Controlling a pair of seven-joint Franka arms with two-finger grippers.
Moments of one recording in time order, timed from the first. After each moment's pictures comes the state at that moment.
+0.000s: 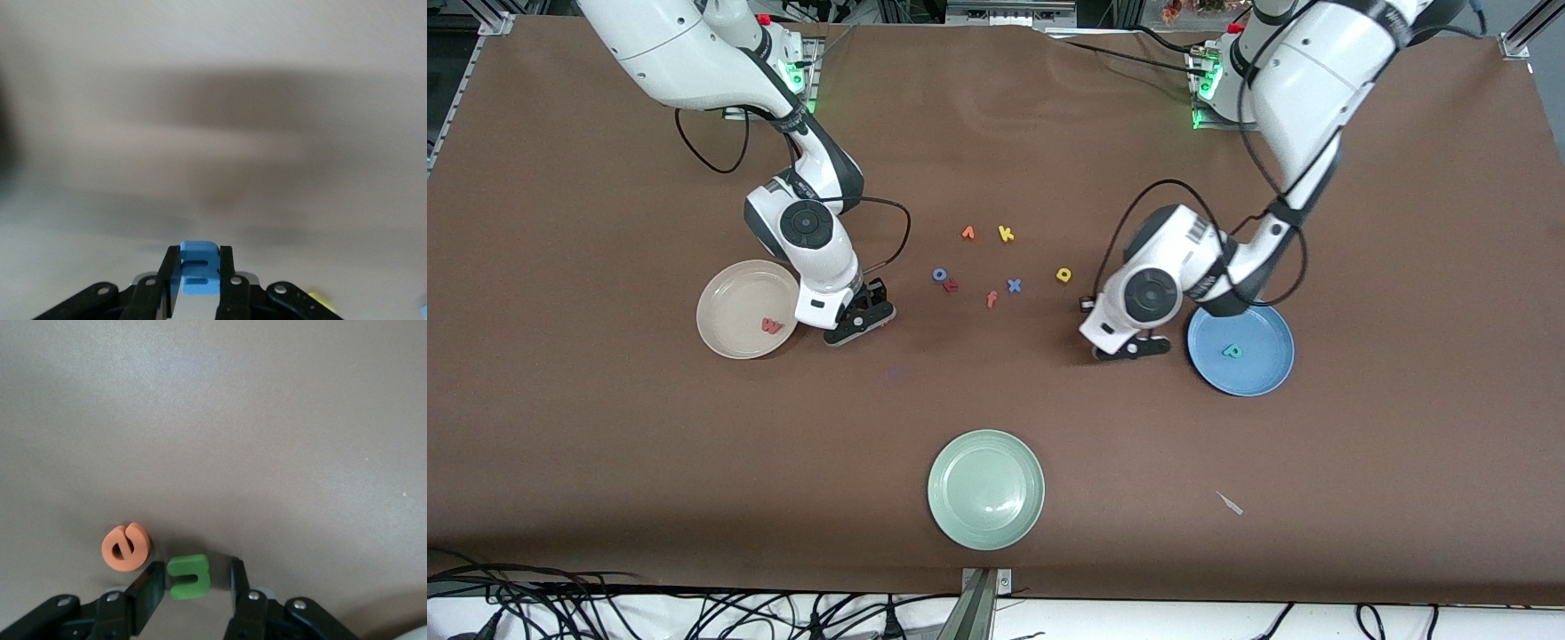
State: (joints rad) left arm -0.07 0.68 -0.43 -1.69 0.15 1.98 -0.62; right arm 0.21 0.56 0.25 -2.05 -0.42 2.60 0.23
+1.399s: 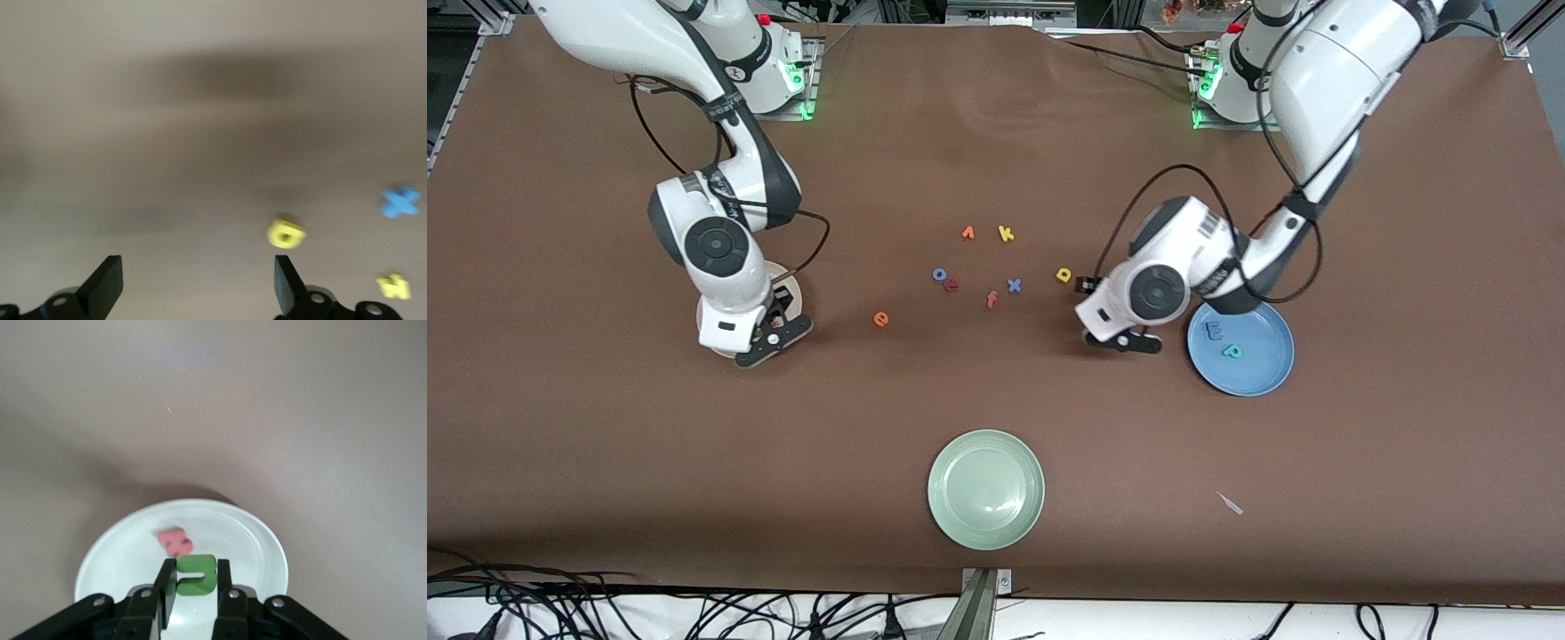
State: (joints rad) left arm -0.07 0.69 -0.57 -1.68 0.17 1.94 -0.59; right arm 0.15 0.40 0.12 -1.95 -0.38 2.23 -0.15
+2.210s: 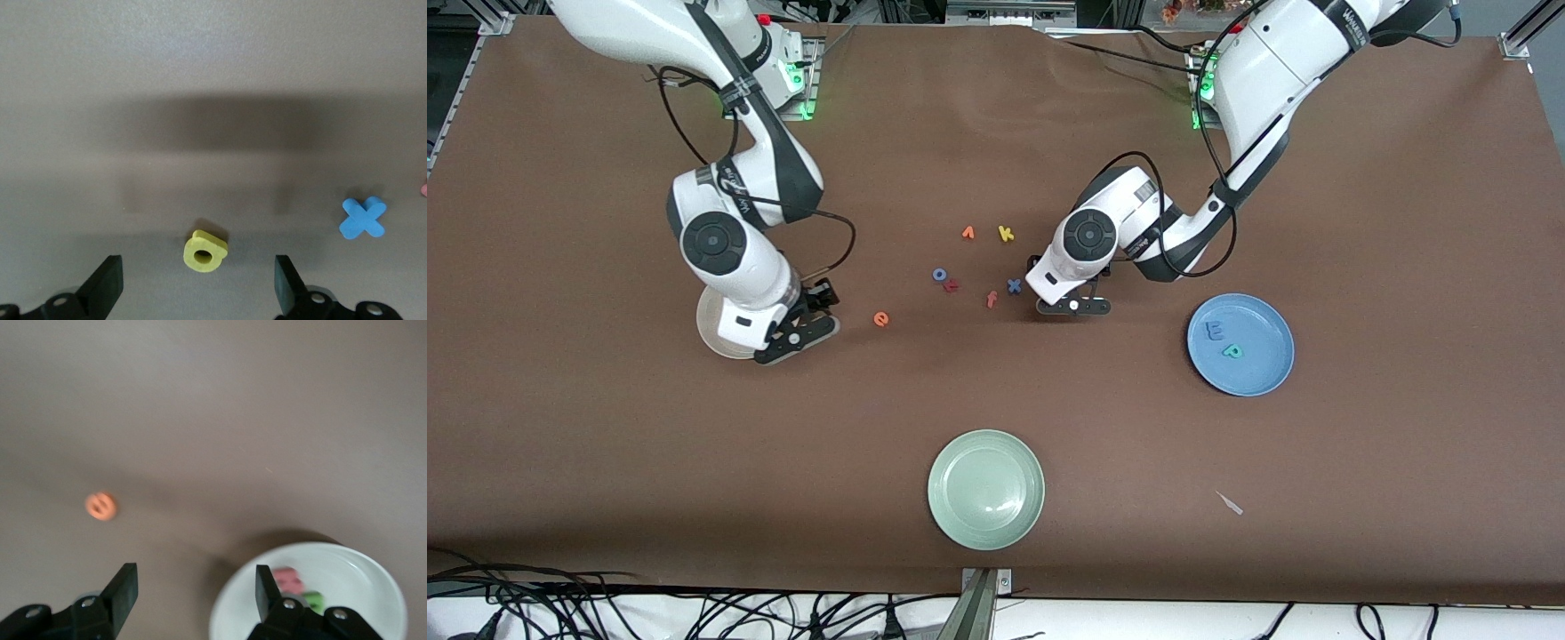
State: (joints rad) left arm -0.15 0.70 -0.57 -1.84 0.25 2.23 -0.81; right arm 0.21 0.43 0.18 -1.86 -0.12 2.23 -0.03
